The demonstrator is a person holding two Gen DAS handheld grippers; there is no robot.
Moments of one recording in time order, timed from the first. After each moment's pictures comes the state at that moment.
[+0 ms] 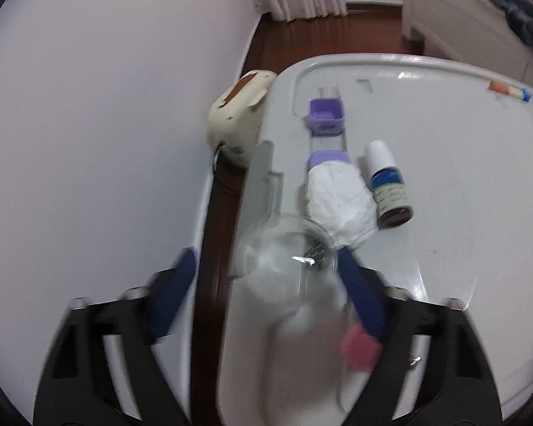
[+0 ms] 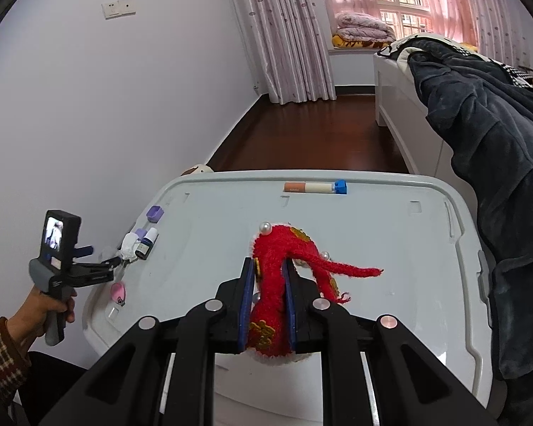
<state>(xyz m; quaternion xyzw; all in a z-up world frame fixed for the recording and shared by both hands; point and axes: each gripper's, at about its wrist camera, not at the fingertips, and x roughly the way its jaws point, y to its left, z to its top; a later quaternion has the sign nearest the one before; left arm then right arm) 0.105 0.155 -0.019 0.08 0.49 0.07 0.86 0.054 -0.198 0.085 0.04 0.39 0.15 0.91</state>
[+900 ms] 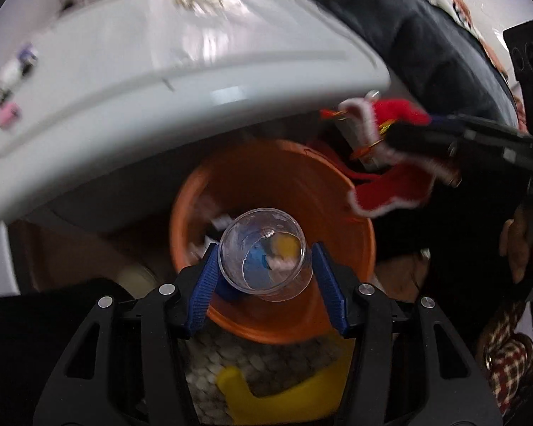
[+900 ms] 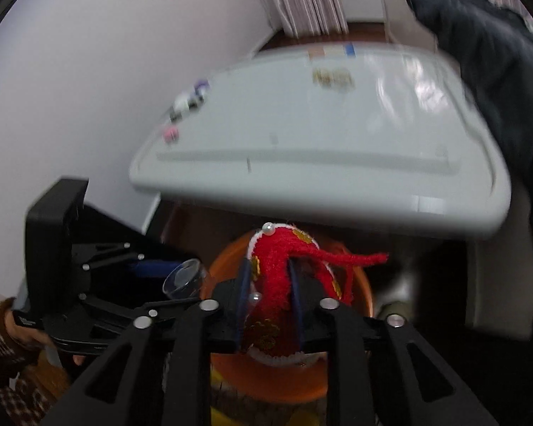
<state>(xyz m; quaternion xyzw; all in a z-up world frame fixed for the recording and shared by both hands) -0.184 -0.053 -0.037 0.05 0.59 -0.31 0.75 -0.183 -0.199 0.012 0.06 0.52 0.18 0.83</state>
